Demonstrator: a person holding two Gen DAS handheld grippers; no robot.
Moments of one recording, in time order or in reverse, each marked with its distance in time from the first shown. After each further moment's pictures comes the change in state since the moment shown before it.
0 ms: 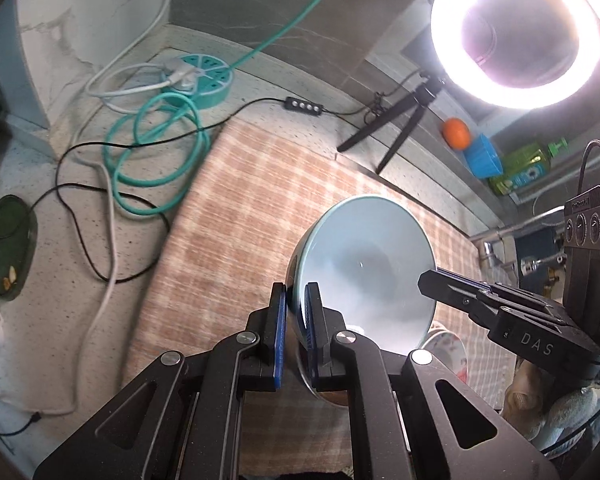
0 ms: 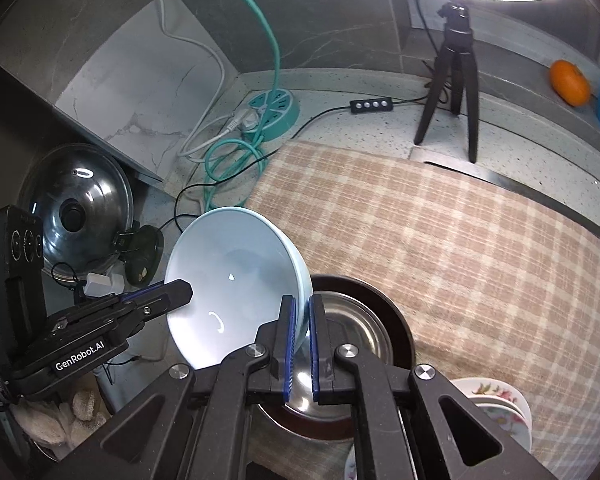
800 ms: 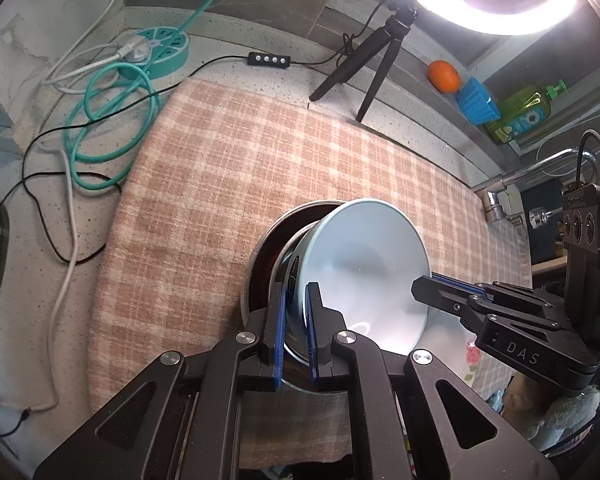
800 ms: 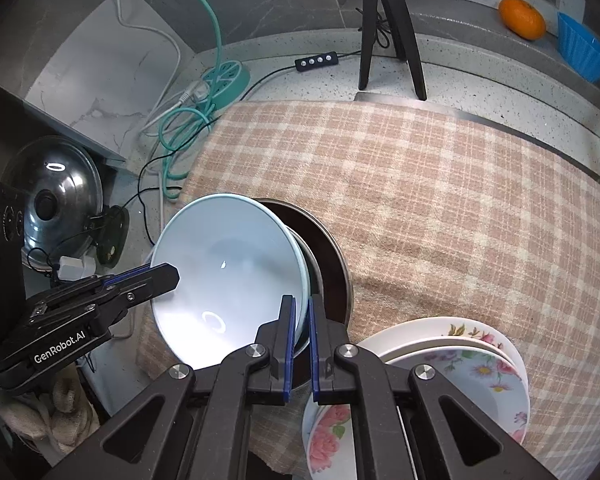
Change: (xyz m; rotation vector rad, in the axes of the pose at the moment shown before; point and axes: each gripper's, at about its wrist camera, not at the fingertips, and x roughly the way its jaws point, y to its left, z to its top) left arm 0.033 -0.037 -0.022 0.094 0.103 0.021; right arm 0.009 -0.046 -0.047 0.078 0.056 -0.050
